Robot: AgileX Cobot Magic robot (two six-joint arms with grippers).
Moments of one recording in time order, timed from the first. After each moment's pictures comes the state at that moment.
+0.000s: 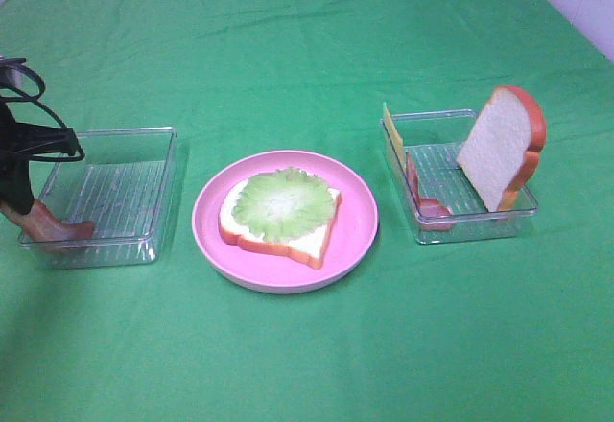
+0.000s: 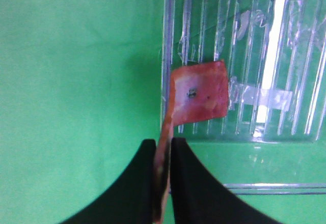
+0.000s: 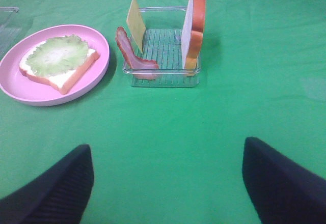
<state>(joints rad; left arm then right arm) -0.07 1.88 -1.21 -0.07 0.87 -0.16 -0.03 -0.01 -0.50 0.18 1.07 -0.17</state>
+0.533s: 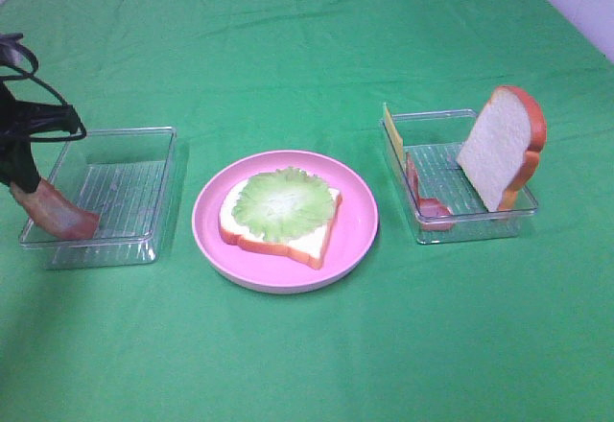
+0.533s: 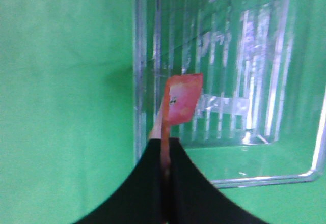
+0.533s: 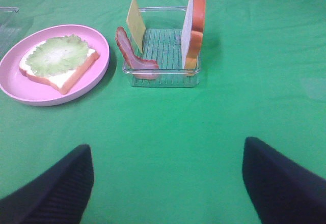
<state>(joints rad) -0.07 1.82 -1.21 -0.14 0.84 -0.09 -0.03 -0.01 -0.50 0.18 1.07 -0.17</state>
